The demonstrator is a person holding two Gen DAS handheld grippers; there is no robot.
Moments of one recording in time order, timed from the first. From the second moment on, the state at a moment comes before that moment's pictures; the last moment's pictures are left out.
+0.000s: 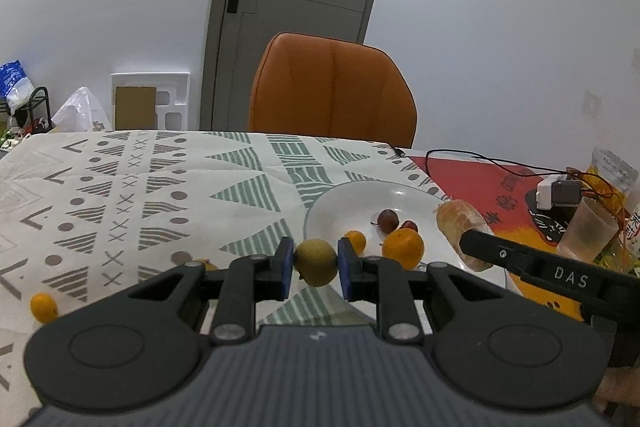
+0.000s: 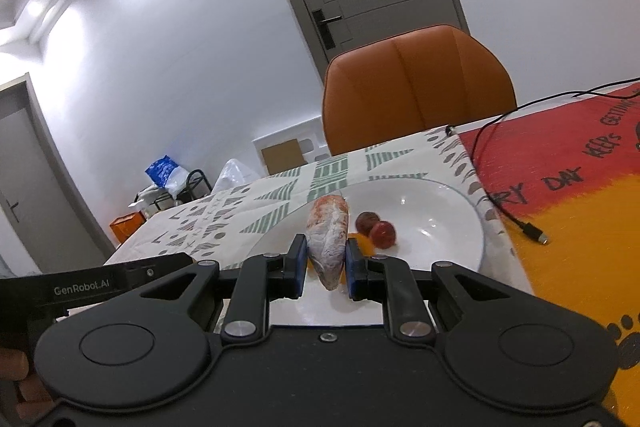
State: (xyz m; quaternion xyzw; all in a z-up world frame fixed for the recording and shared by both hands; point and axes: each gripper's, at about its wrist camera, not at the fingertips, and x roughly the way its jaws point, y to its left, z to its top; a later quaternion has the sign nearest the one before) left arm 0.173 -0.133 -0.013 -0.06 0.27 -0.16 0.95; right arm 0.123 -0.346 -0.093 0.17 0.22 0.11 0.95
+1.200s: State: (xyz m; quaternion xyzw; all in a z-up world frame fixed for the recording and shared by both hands) left arm 0.168 -0.103 -0.006 -0.05 0.28 -0.10 0.96; right arm 0.111 -0.338 -0.100 0.17 0.25 0.11 0.95
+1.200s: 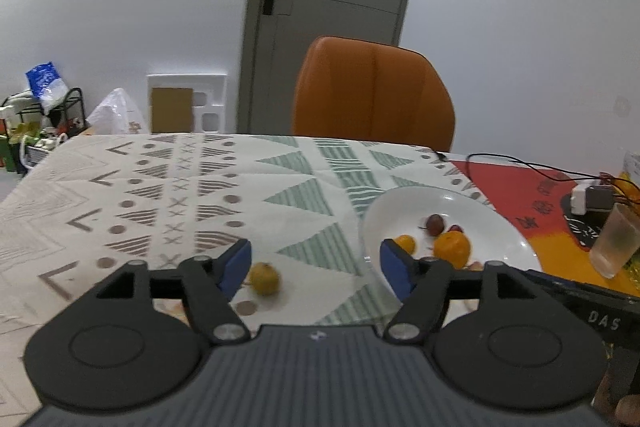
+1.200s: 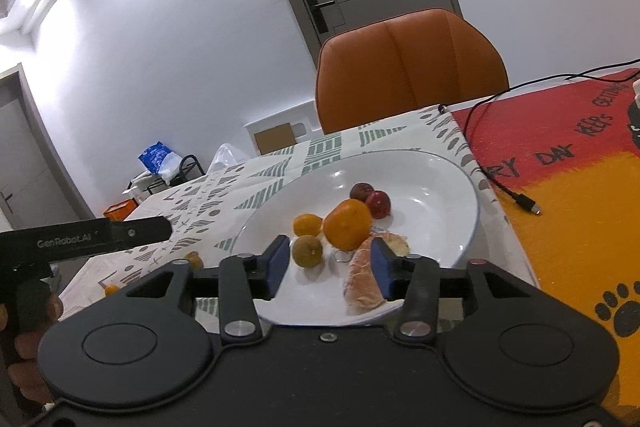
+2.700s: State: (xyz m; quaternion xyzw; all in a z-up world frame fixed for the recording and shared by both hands) left arm 0.122 0.055 -0.034 -0.10 0.29 0.04 0.95; right arm 0.113 -0.218 -0.096 0.10 0.28 0.22 0.93
